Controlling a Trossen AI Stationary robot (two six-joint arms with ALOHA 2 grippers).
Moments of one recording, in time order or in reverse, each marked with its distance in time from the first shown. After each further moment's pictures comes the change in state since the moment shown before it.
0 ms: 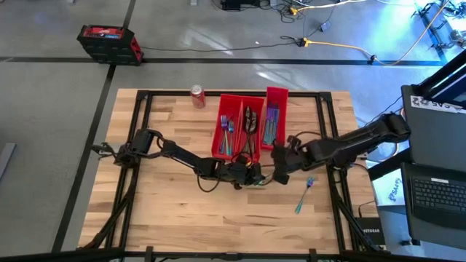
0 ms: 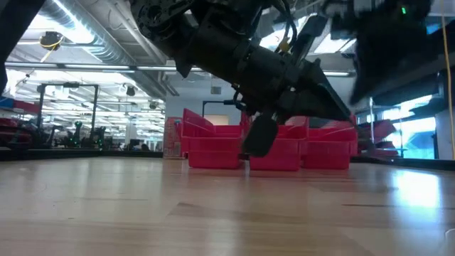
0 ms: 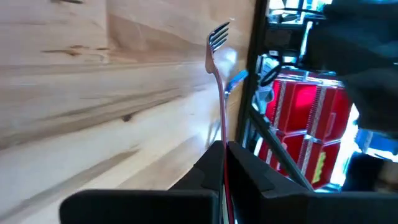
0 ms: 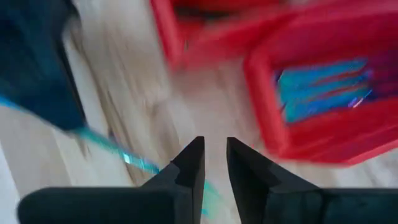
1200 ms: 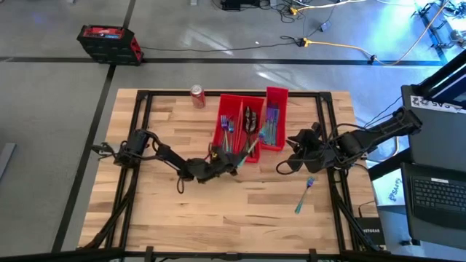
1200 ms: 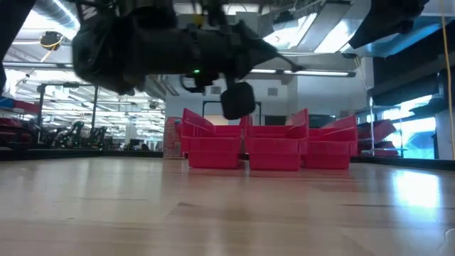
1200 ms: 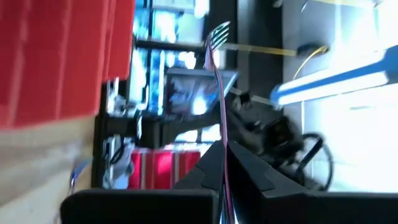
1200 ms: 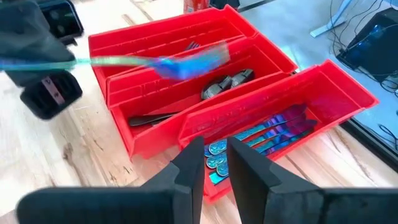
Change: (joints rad) left arm -0.048 -0.053 -0.417 1.074 -0.458 0.224; right arm 0.143 -0.312 0.017 -0.132 0.406 0.187
